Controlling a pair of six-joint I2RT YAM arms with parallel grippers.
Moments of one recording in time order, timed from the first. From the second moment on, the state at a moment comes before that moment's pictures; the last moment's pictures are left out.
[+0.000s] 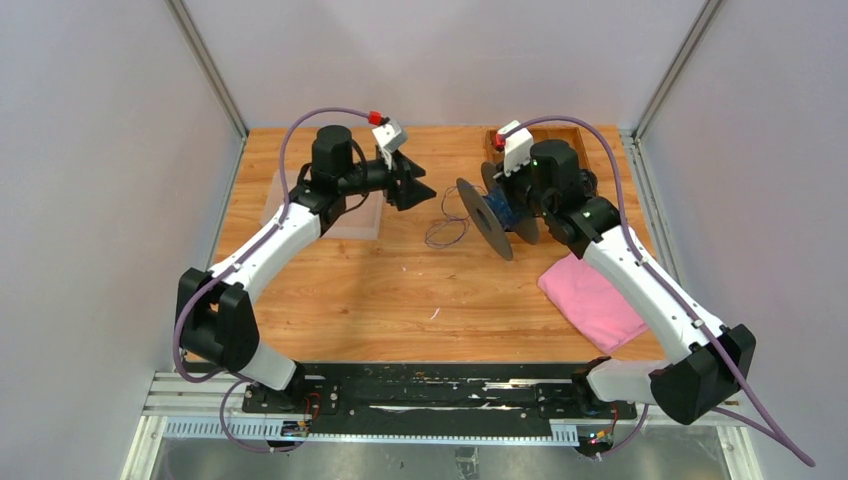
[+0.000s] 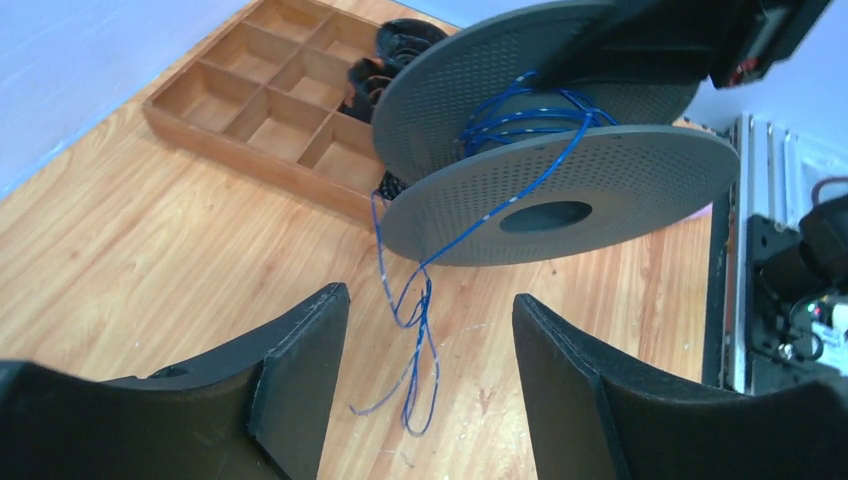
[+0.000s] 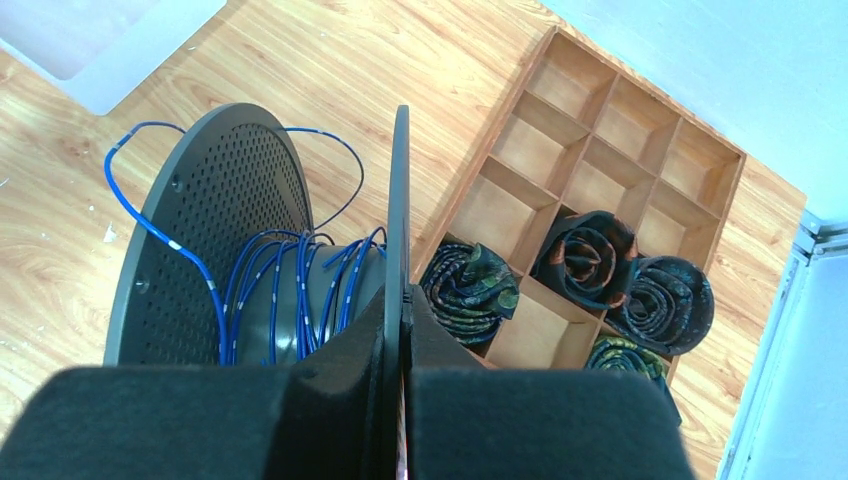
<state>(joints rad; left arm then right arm) -0.37 1.50 1.21 0.07 0.80 -0.01 0.51 1.27 1.25 -0.43 0.07 -0.23</state>
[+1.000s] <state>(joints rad) -0.48 1.53 1.01 0.22 0.60 0.10 0.51 1.29 1.50 -0.59 -0.01 -0.18</state>
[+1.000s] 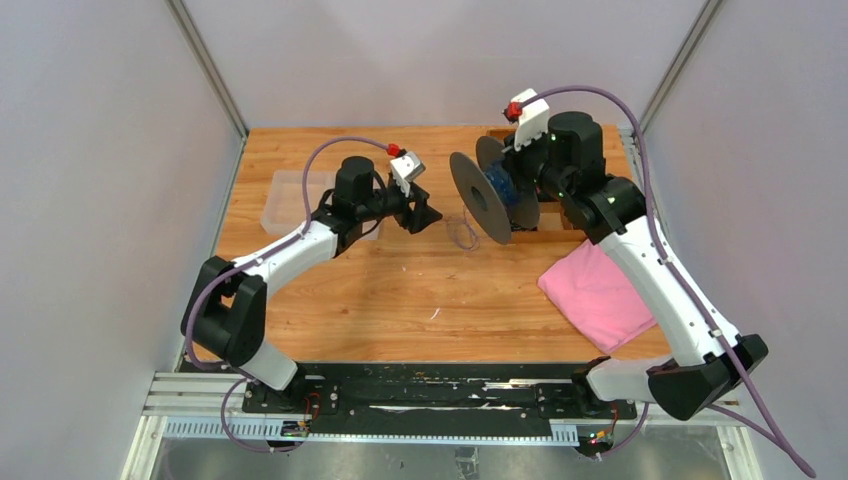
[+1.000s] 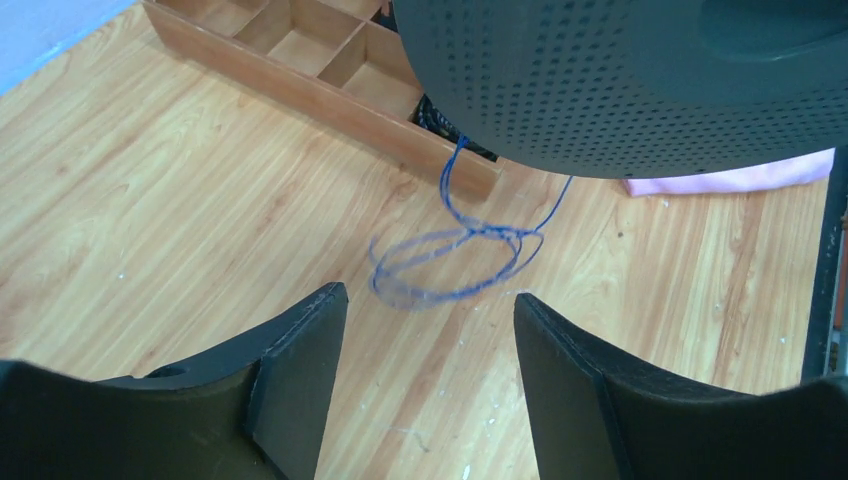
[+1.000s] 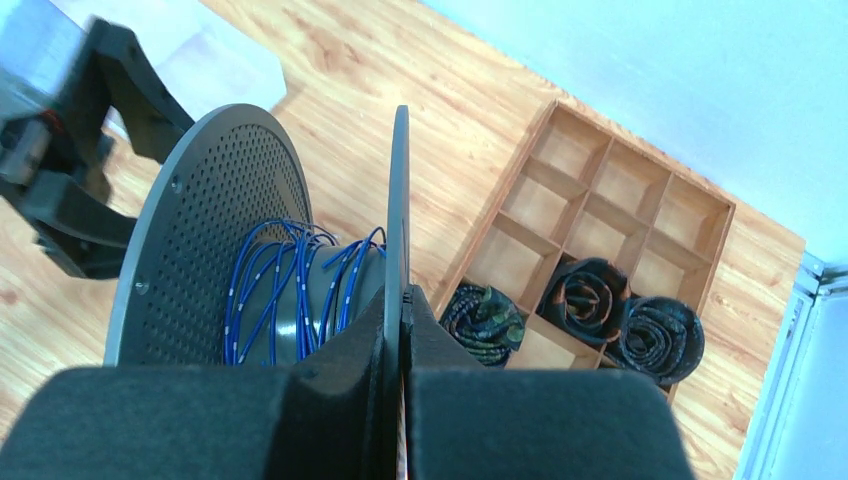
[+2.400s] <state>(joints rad) -0.56 1.94 1.01 0.79 0.69 -0.32 0.50 1.34 1.68 -0.72 -0.11 -0.06</state>
